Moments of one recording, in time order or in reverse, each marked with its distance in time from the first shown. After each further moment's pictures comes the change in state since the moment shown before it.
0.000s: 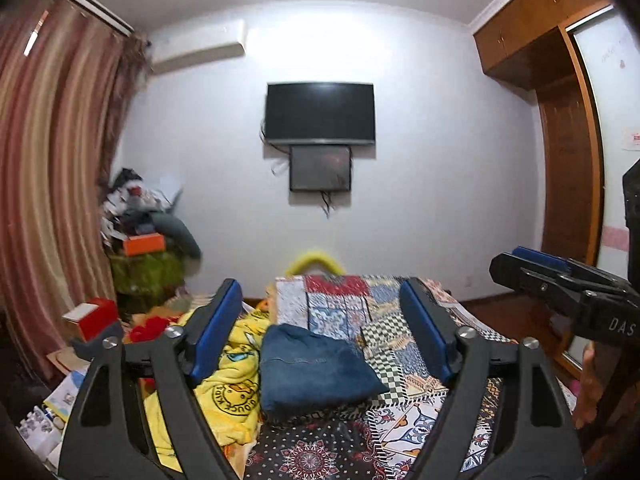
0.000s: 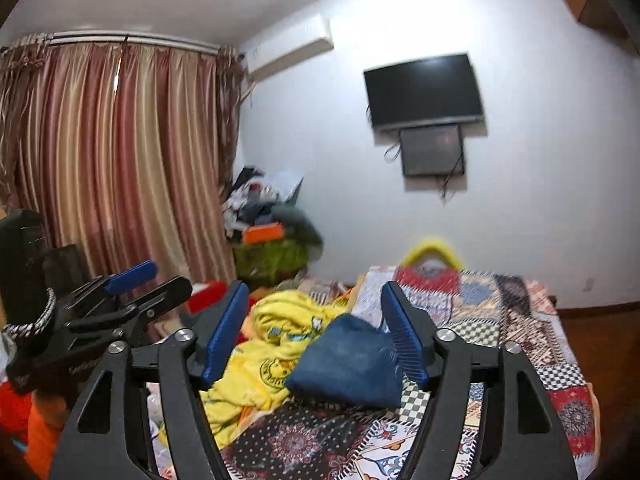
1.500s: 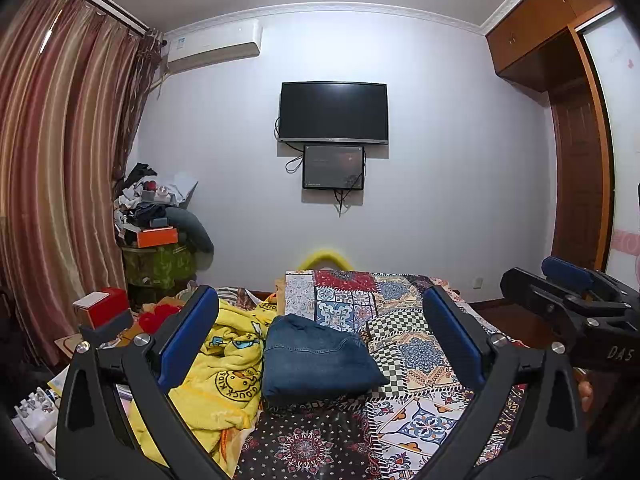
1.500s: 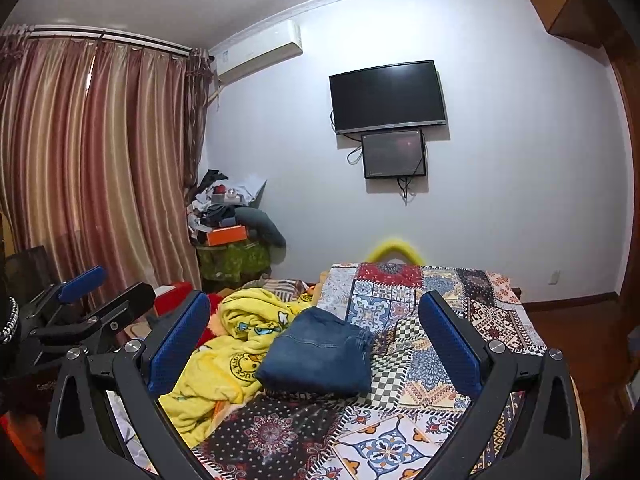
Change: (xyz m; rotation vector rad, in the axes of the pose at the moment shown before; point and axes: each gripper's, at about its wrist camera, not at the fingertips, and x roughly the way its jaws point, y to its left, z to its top) left arm -0.011 -0.006 -0.015 -0.020 0.011 0.030; right arm -0.018 0.000 -0.010 0.003 -0.001 -0.143
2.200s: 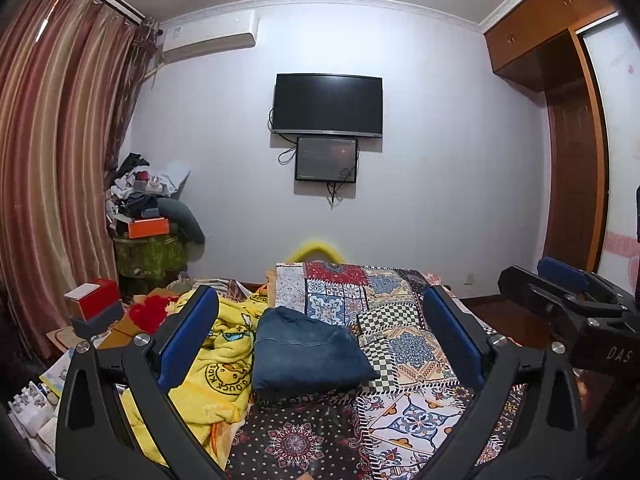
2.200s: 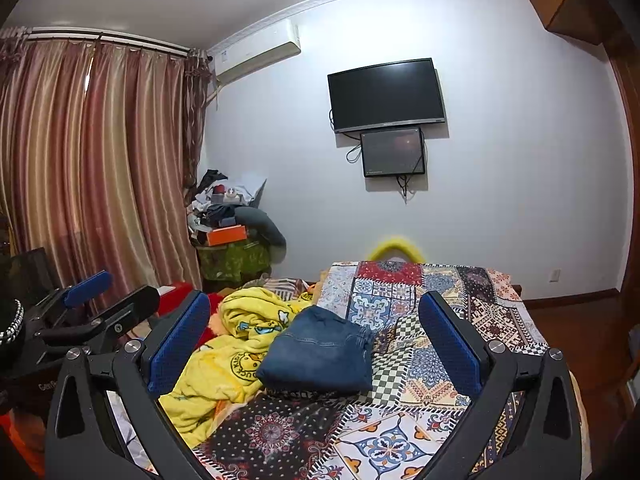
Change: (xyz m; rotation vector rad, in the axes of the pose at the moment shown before) left arm 0.006 -0.003 -0.006 -0.020 0.031 -0.024; right arm -0.001 -0.001 -0.001 0.011 0.006 0.000
